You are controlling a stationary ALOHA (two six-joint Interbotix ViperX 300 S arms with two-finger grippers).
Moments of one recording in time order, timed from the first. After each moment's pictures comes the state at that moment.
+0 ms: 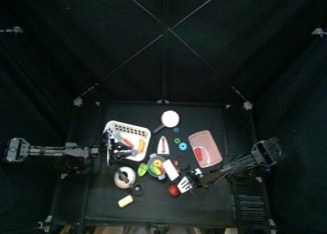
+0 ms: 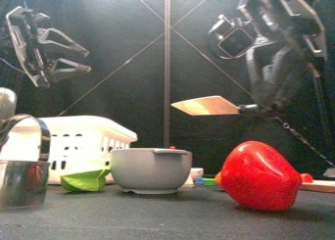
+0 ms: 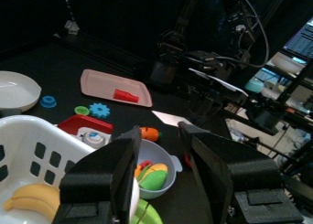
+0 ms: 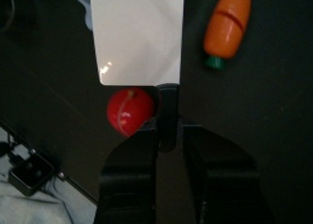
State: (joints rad) left arm 0.12 -0.79 1.30 0.01 -0.48 -0.39; right arm 0.33 -0.06 0.54 -0.36 0.73 1.53
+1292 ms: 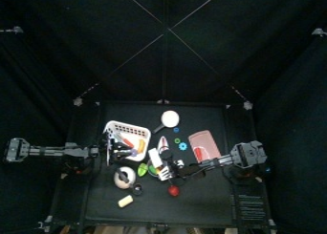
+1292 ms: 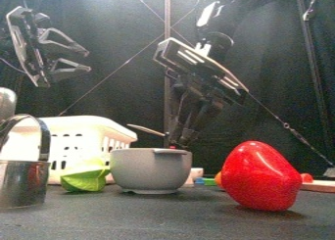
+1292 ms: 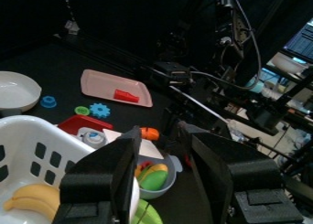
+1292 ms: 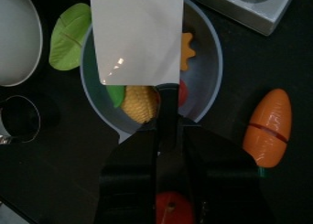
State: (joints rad) left arm 0.12 -0.79 1.30 0.01 -0.48 -0.39; right arm 0.16 0.19 0.31 -0.43 0.67 1.52
